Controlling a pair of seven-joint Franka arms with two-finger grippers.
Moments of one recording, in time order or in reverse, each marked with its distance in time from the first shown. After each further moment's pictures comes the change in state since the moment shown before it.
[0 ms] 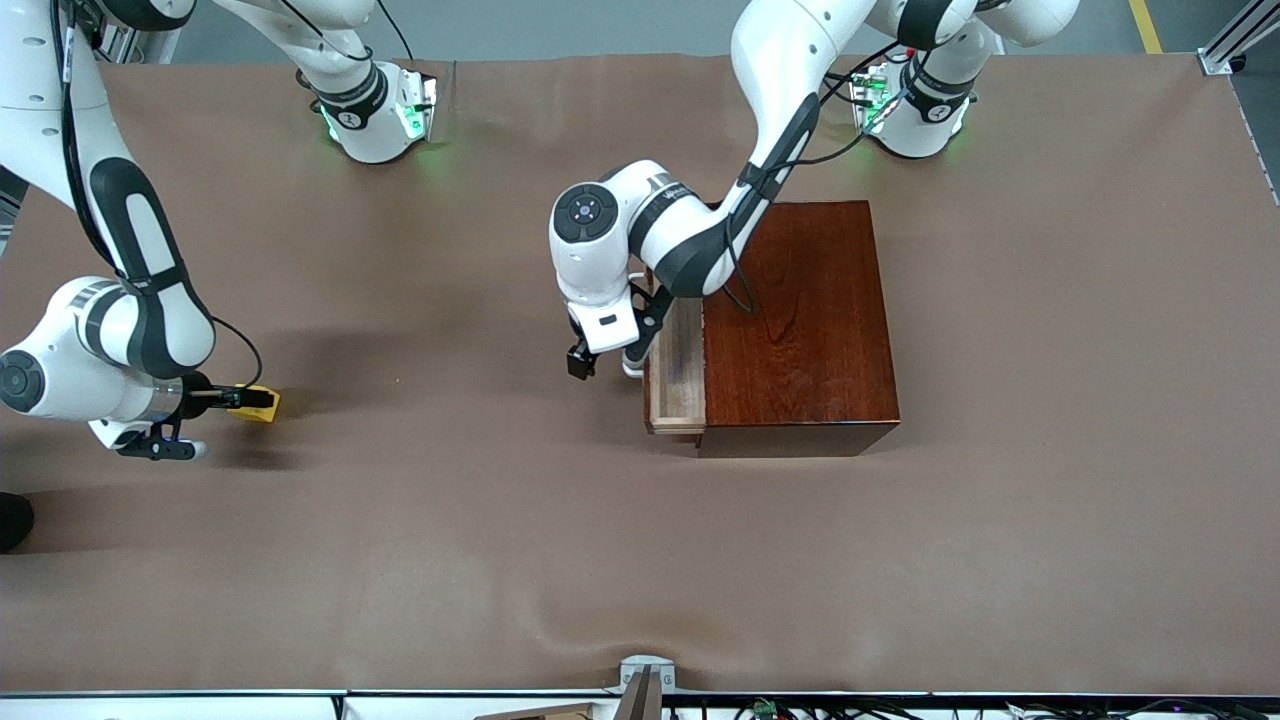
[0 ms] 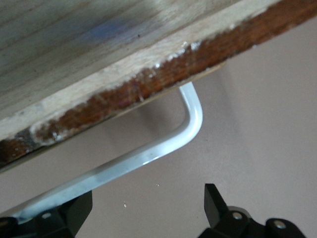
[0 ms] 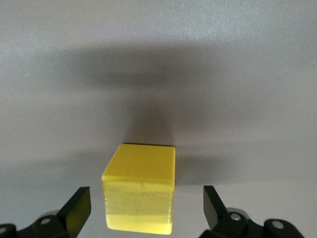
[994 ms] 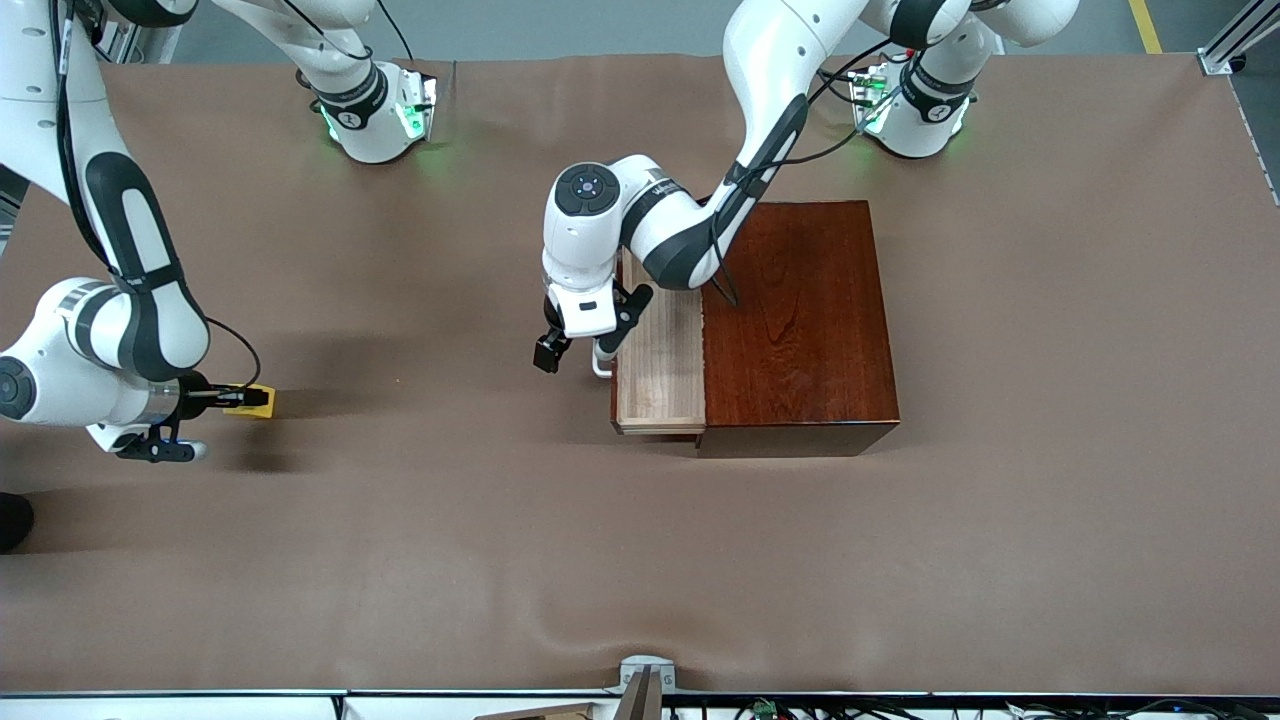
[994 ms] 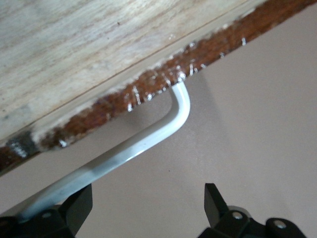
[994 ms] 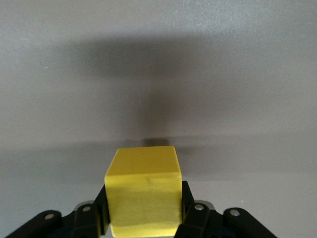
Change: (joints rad) left arm -0.008 0.001 -0.052 -0.036 0.002 0.225 0.031; right arm 0.014 0.000 -0.003 0.029 0.001 -0.073 0.002
